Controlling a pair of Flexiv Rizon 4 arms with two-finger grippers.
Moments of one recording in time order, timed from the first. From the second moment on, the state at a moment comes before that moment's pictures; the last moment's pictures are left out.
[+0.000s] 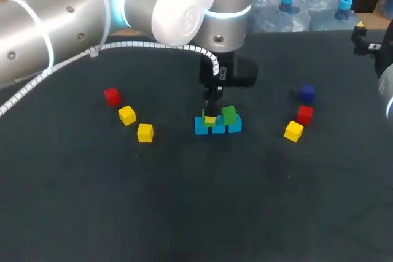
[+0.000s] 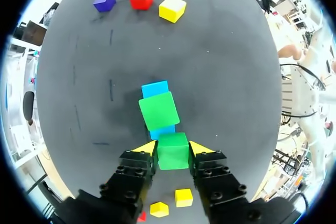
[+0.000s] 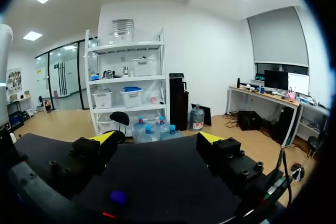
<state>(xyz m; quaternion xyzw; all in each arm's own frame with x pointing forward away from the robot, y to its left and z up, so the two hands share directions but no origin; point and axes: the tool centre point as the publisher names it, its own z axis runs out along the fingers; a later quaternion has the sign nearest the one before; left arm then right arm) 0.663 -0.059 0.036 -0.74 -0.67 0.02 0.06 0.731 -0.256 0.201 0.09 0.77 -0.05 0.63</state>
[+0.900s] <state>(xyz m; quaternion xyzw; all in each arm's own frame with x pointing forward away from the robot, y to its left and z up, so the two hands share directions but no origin) 0.667 -0.057 0.032 -0.73 -0.68 0.01 0.07 0.731 -0.255 0.201 0.09 0.76 -0.05 0.64</state>
